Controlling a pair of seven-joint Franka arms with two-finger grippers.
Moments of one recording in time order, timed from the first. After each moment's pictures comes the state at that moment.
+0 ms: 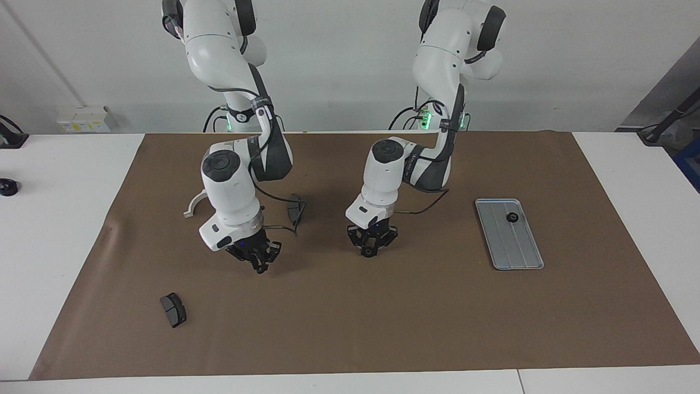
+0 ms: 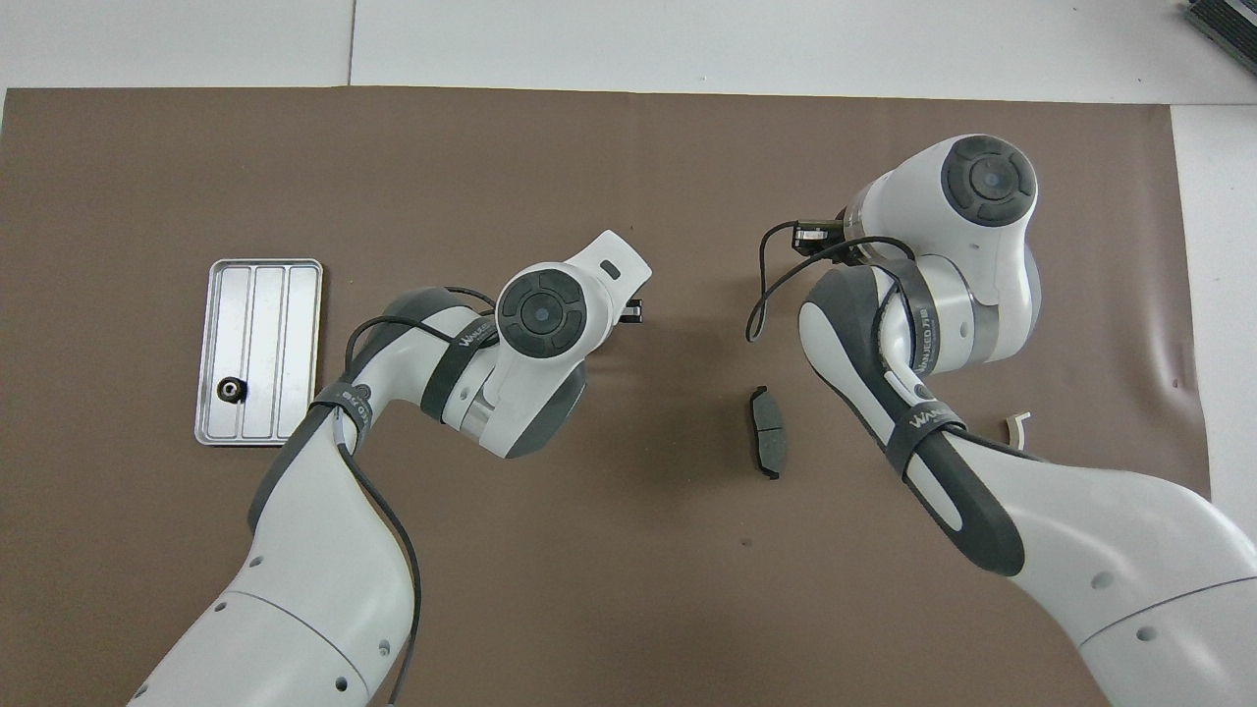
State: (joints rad) left arm -0.63 0.53 0.03 -1.73 0.05 2.50 -0.58; right arm 0.31 0.47 -0.11 -1.67 0.06 2.29 0.30
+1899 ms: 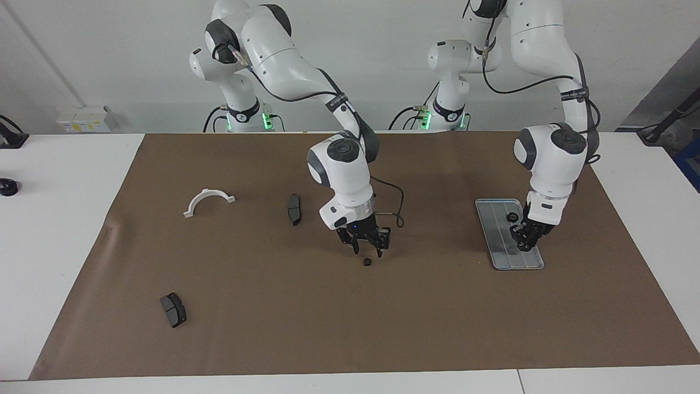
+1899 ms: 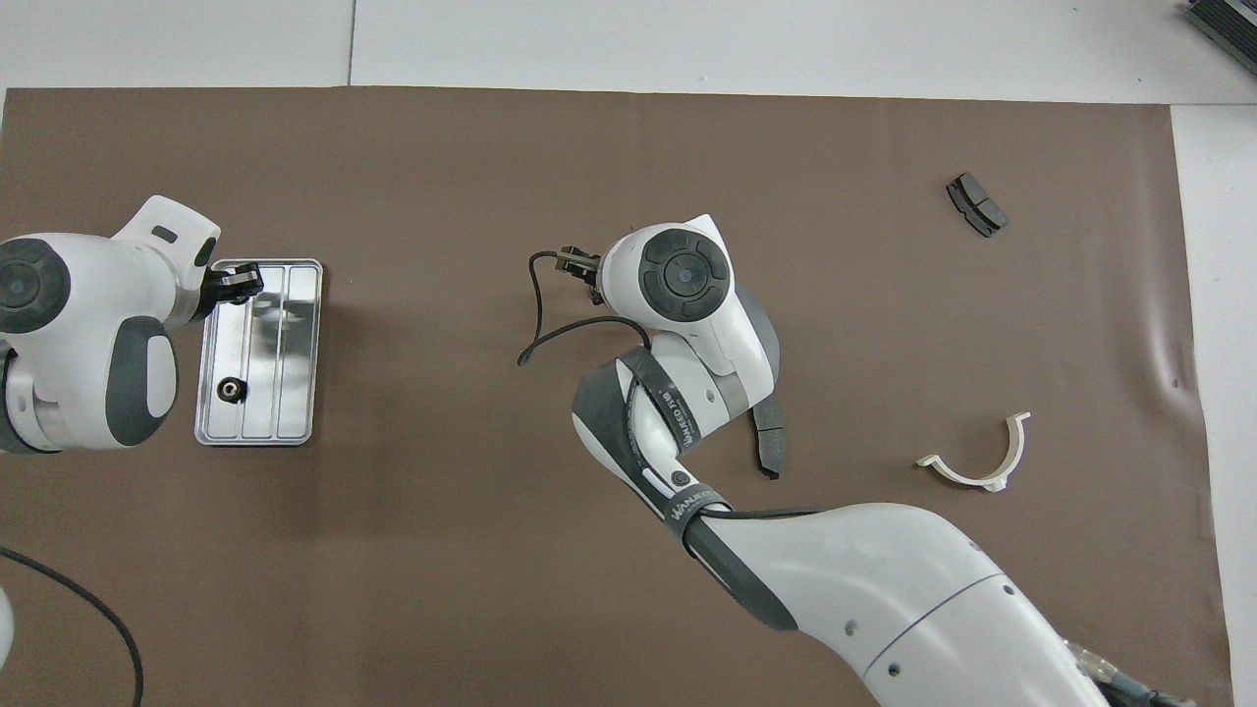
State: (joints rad) left arm -0.07 0.28 0.09 -2.05 0.09 2.58 -0.27; right arm 0.55 0.63 -0.04 -1.49 0.00 2.41 0.88
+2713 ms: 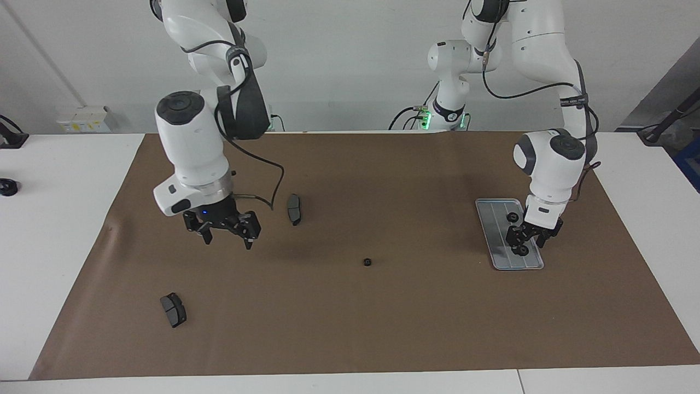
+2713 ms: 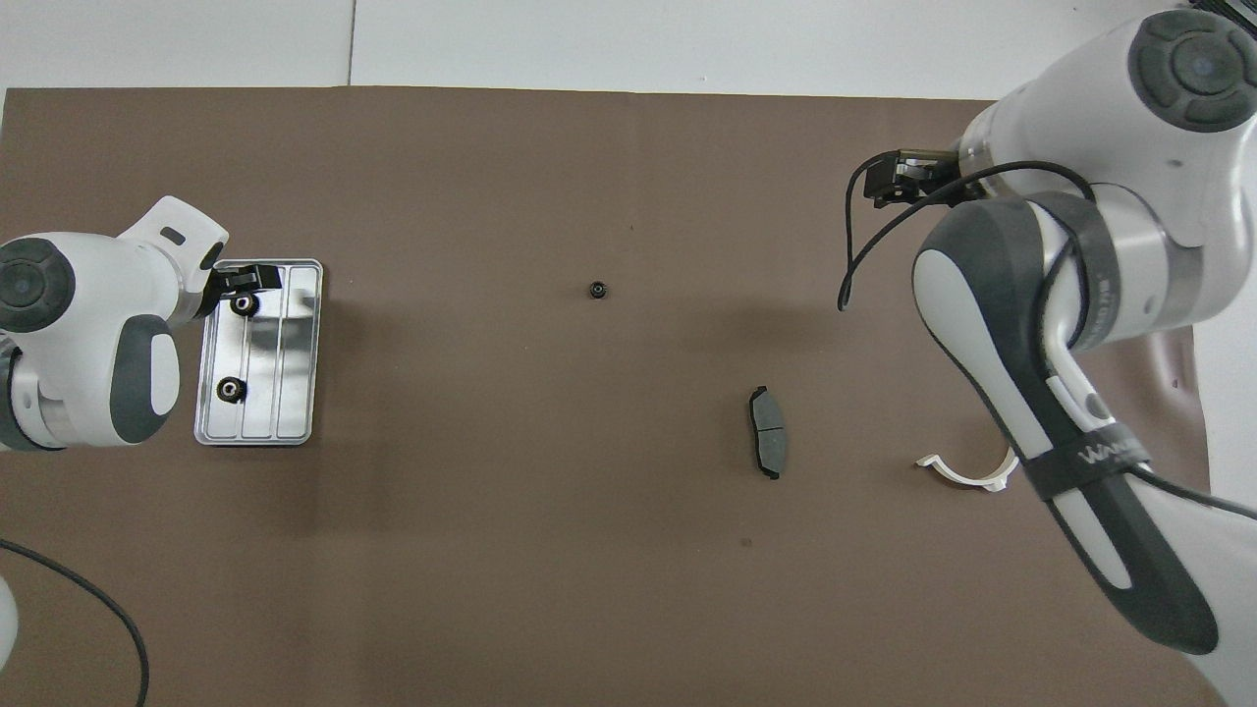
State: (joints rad) left arm -0.07 0.28 0.08 -2.04 0.09 2.59 -0.18; right arm 0.16 0.32 -0.04 -1.49 -0.05 1.95 0.31
